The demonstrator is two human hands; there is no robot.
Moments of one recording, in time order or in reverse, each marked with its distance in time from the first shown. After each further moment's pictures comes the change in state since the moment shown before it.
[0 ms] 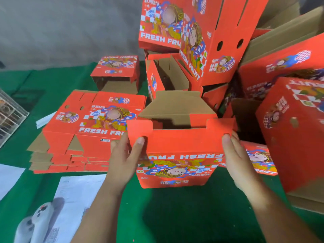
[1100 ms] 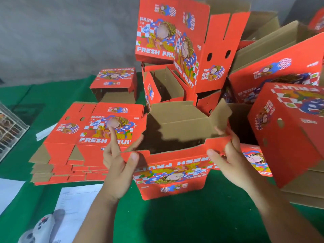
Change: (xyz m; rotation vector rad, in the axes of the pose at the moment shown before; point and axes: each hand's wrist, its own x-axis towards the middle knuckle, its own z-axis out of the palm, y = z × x) left_hand -0.014 0.006 -0.017 0.193 -0.065 0.127; right_hand -0.005 0.002 -0.020 -0.369 -0.134 -0.086
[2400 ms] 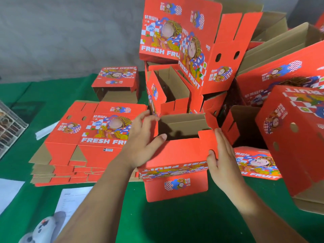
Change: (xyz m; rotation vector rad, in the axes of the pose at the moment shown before) left_hand 0.085 0.016 0.011 0.059 -0.274 0.180; right_hand 0.008 -0.017 0.056 -0.200 0.235 -0.046
